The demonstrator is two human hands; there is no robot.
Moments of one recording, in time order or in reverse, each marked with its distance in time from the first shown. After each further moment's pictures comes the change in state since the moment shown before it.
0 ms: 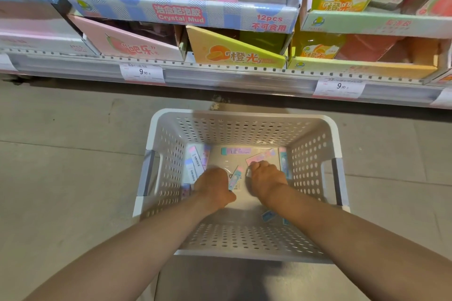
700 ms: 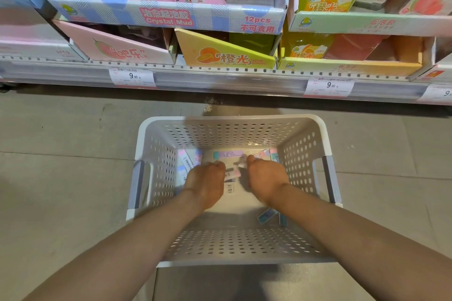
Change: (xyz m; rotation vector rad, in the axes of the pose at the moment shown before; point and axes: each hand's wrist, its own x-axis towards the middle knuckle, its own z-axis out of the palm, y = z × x) left_hand 0.010 -0.005 -0.005 0.426 0.172 0.230; right_hand -0.016 0.015 -0.011 -0.024 0.235 -0.142
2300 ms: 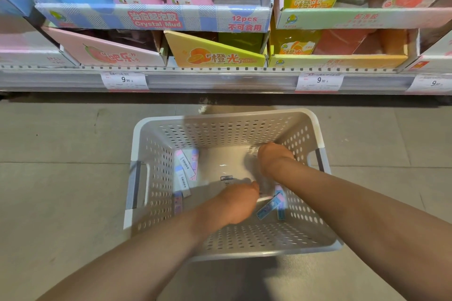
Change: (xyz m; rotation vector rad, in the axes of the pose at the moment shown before) left_hand -0.017 0.059 -0.016 -0.203 -0.269 0.322; right_hand 0.014 0.015 -0.034 -0.026 -0.219 0.297
